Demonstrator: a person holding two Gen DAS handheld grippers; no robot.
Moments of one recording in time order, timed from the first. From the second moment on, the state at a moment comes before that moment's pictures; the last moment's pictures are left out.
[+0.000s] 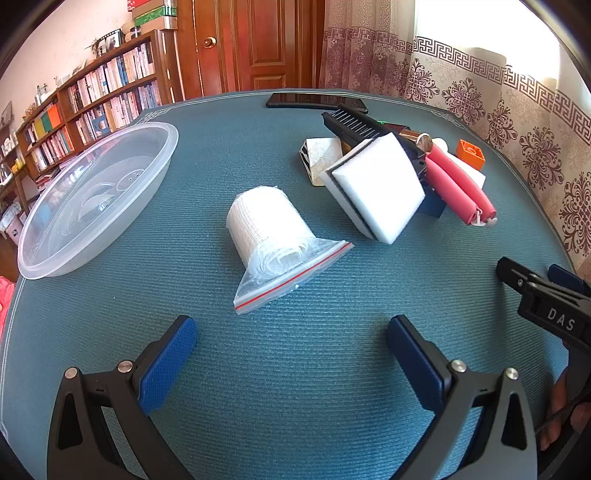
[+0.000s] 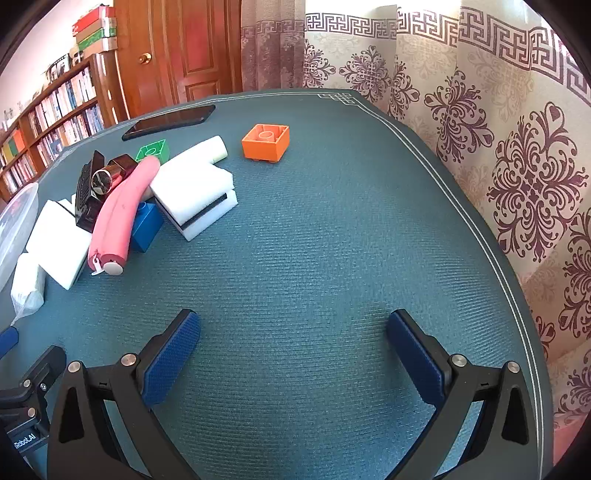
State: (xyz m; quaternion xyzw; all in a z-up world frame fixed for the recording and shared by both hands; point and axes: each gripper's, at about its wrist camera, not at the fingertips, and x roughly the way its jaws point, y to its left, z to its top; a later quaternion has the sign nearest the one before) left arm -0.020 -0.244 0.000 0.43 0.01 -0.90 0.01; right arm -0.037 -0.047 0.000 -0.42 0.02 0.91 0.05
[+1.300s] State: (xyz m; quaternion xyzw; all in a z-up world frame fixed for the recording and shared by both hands) left arm -0.021 -0.243 0.000 0.43 0.01 -0.90 0.01; right arm -0.039 -0.047 0.001 -0.42 0.02 0.91 0.04
